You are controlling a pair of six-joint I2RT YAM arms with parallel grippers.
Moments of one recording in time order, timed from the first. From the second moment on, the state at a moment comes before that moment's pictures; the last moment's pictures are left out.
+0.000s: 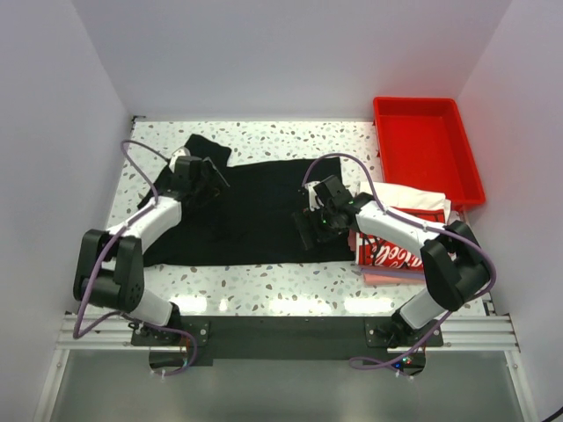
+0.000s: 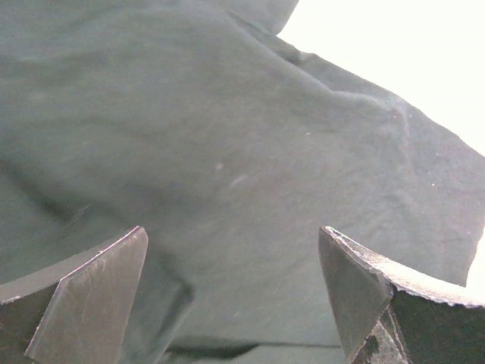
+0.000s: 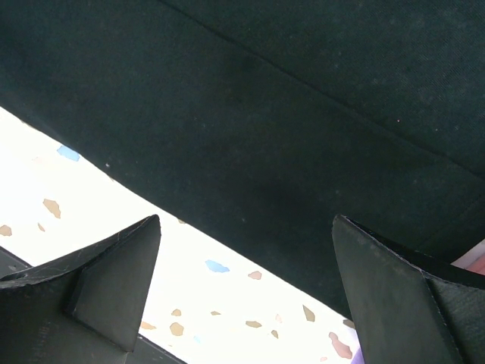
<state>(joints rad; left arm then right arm) -0.19 1.55 0.91 -0.12 -0.11 -0.76 0.63 1.57 1.00 -0.50 -0.14 0.18</state>
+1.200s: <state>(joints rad) 0.00 1.70 1.06 -0.18 -0.28 -0.67 0.63 1.57 1.00 -0.51 -0.11 0.18</state>
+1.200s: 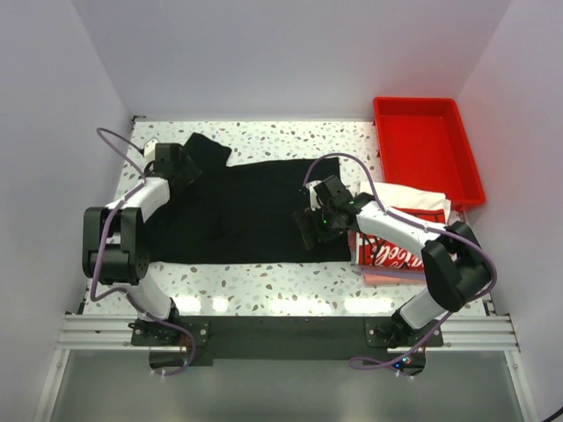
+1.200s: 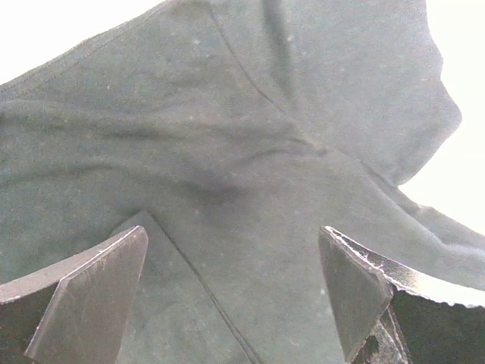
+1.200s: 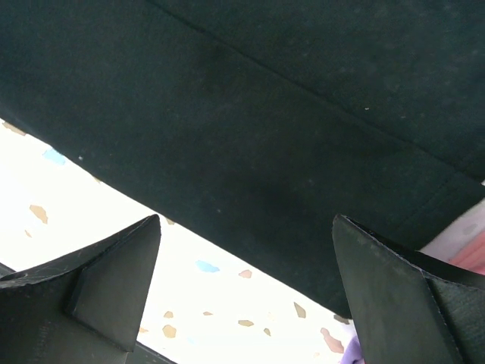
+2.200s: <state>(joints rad) -0.03 1.25 0.53 -0.21 -0.26 -0.82 0.64 1.57 0.83 -0.28 -0.10 0.32</state>
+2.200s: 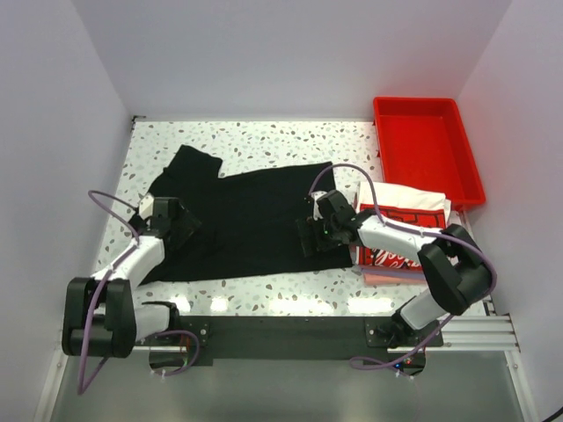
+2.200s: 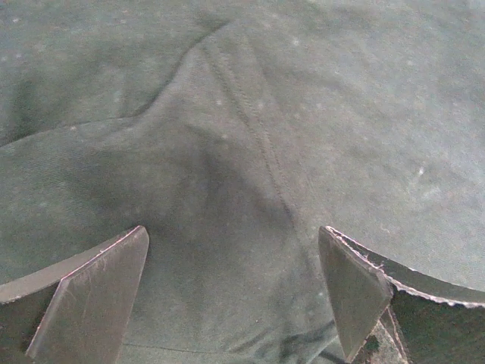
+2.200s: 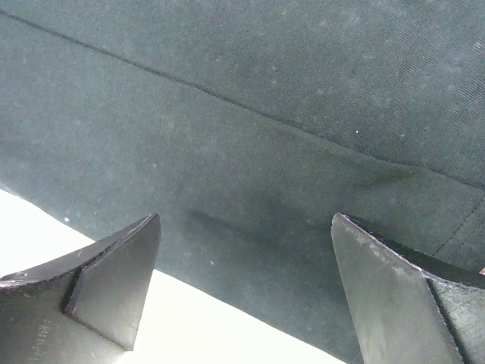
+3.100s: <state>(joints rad) -0.02 2.03 1.79 -0.52 -0.40 -0.60 0.44 1.61 1.27 -0.44 -0.01 0.31</state>
